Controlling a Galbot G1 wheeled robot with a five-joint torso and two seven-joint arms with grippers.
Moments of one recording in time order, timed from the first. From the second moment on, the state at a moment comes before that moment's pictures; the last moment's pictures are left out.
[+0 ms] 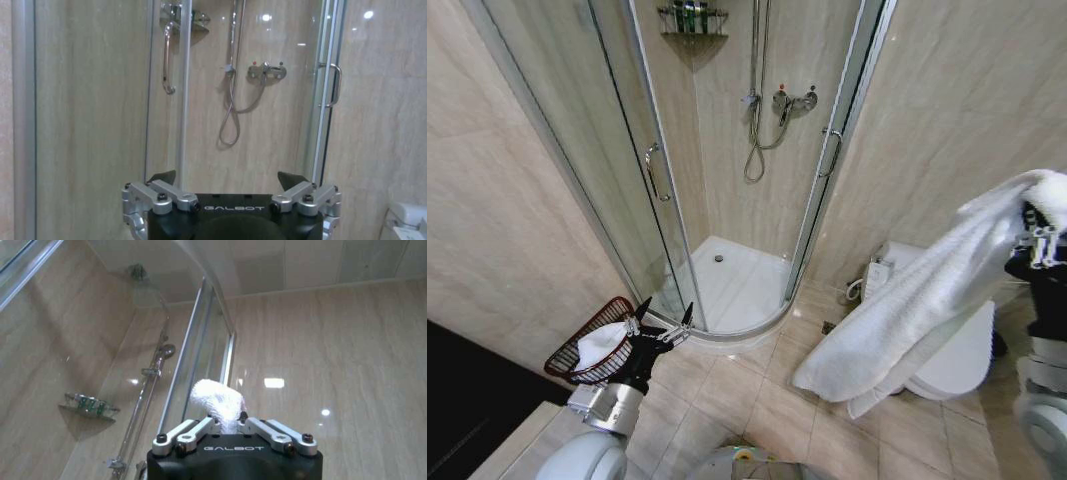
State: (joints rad) left arm 1.87 -1.44 -0.64 -2.50 -0.23 0.09 0.12; right arm -1.62 1.09 1.19 2.50 0.59 0.14 0.10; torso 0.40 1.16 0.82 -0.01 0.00
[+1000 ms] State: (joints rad) left arm 1.87 -1.44 -0.64 -2.50 -0.23 0.09 0.12; right arm -1.64 1.11 1.10 2.50 0.53 0.16 0.09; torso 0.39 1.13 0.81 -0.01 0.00
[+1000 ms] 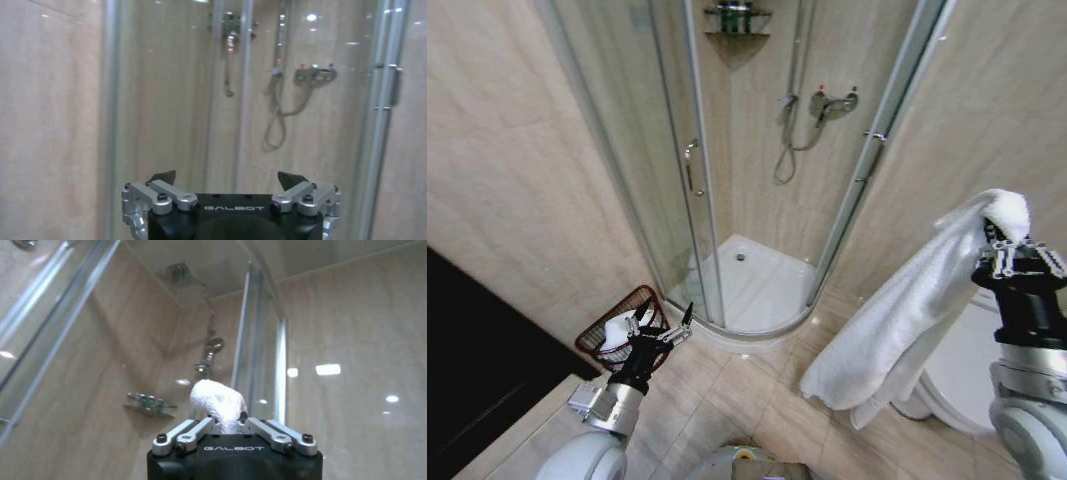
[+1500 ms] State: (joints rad) left arm 1.87 -1.44 -0.64 -2.50 -0.23 0.09 0.12; right arm -1.64 1.11 1.11 2.50 0.53 0.16 0.09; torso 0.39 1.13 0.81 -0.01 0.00
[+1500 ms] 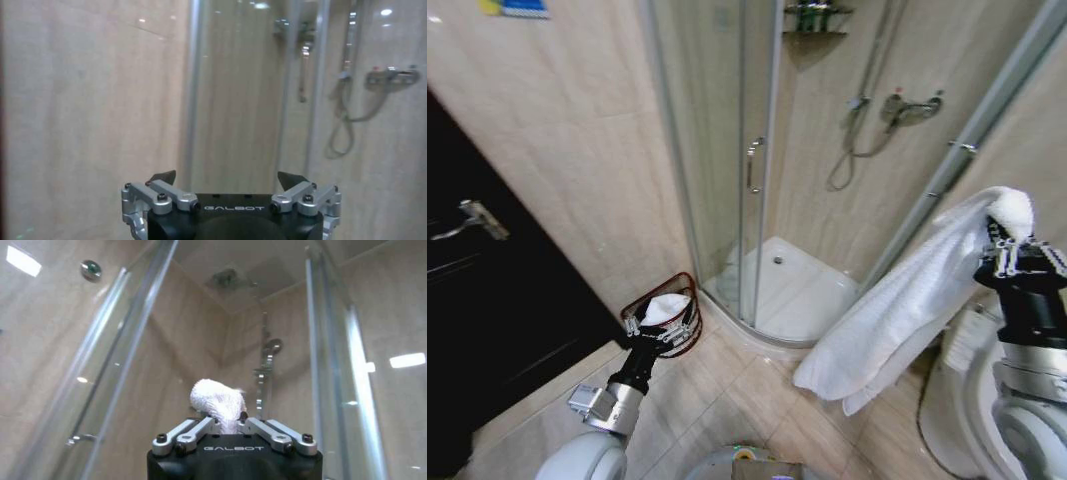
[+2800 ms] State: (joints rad) left arm 1.87 -1.44 -0.64 -2.50 -0.23 0.09 0.12; right arm -1.62 1.10 1.16 2.50 0.61 0.18 0.13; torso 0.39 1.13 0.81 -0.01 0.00
